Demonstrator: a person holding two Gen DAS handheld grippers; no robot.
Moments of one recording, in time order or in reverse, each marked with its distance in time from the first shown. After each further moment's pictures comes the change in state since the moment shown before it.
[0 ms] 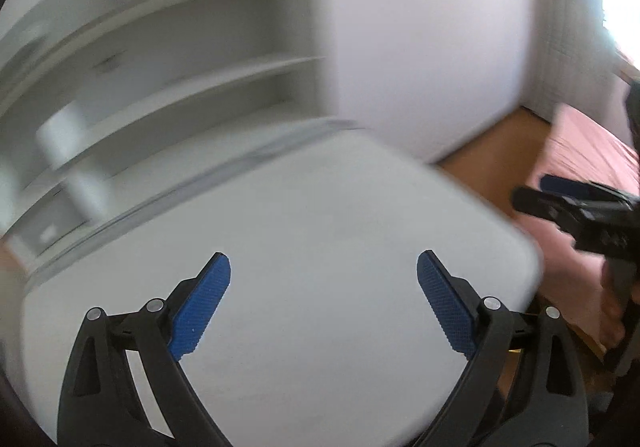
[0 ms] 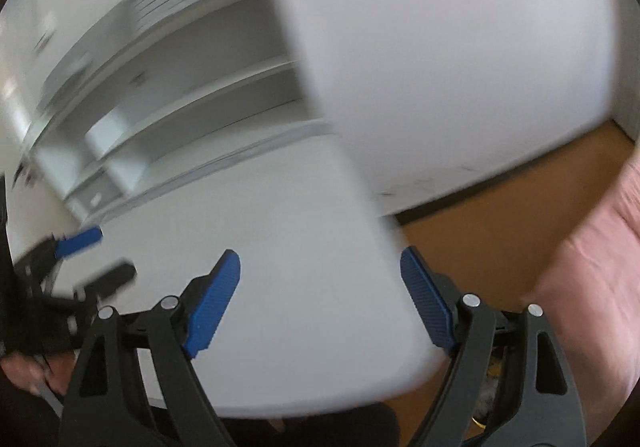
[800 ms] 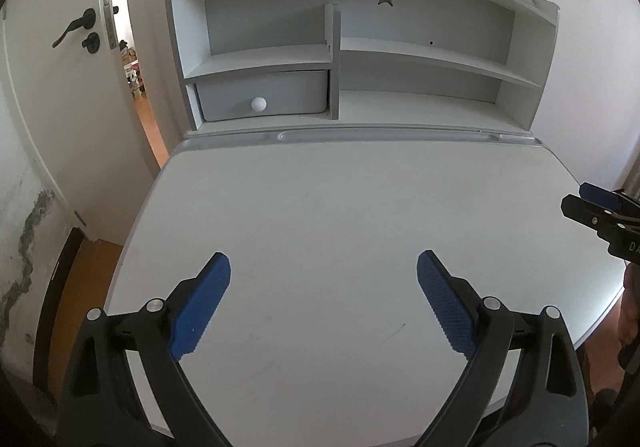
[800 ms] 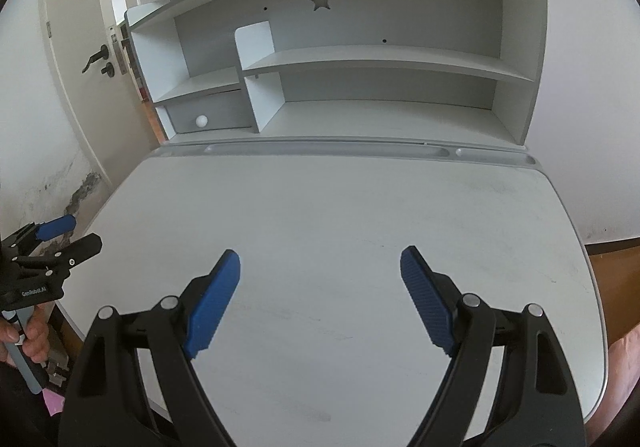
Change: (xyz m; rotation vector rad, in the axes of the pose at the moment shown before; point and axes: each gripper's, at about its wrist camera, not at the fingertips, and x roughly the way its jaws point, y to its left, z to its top) left arm -0.085 0.209 -0.121 -0.356 0.043 0.289; right arm 0.066 0.224 -0.013 -0.328 0.072 0.200
